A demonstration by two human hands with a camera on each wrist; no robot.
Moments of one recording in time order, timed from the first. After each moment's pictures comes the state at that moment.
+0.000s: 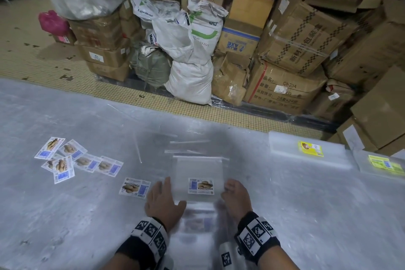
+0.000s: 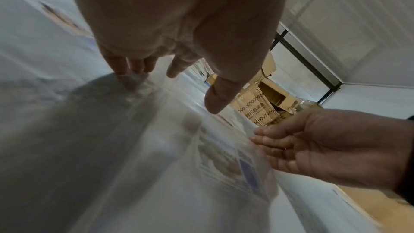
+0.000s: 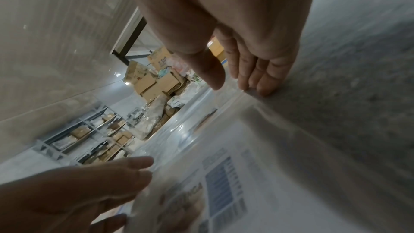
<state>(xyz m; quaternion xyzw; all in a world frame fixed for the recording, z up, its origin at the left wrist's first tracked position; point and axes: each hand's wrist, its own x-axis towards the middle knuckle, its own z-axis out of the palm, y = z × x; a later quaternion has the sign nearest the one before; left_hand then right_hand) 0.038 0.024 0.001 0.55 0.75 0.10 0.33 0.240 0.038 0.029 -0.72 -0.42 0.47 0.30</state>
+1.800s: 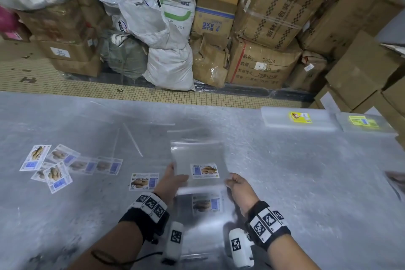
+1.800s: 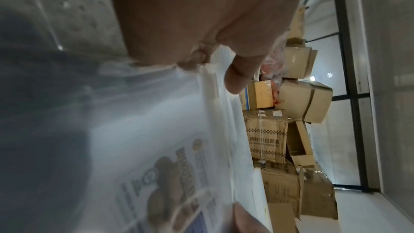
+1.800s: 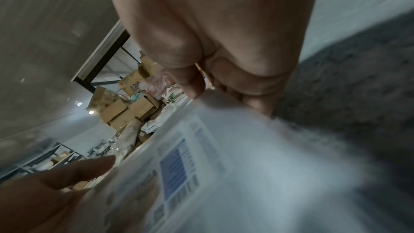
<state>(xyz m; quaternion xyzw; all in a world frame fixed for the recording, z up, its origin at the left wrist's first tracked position) 0.011 0.053 0.006 0.29 0.56 0.31 0.71 0.223 0.007 0.000 -0.71 -0.29 0.55 0.33</state>
